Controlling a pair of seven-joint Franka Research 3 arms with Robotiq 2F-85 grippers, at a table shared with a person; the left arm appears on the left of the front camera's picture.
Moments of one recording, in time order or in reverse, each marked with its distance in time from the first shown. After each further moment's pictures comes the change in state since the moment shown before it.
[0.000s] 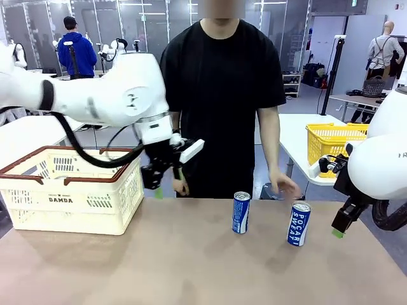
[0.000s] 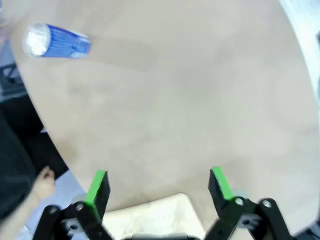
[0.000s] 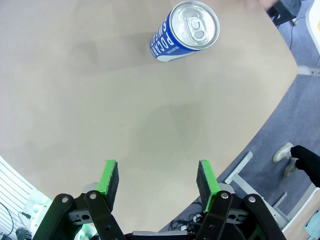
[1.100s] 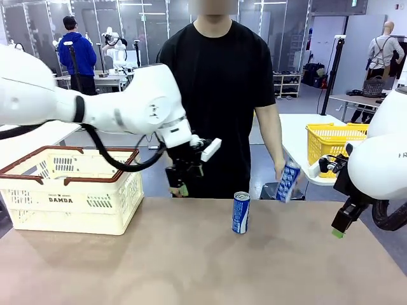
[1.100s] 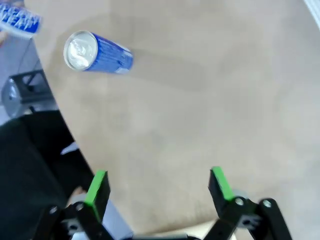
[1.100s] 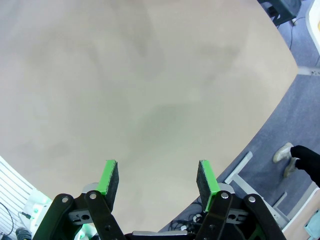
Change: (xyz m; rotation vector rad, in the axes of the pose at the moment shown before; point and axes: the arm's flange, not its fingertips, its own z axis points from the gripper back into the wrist) left arm 0.023 0.084 -0.035 0.090 -0.070 -0.022; right arm 0.000 0.000 0.000 0.000 0.000 0.000
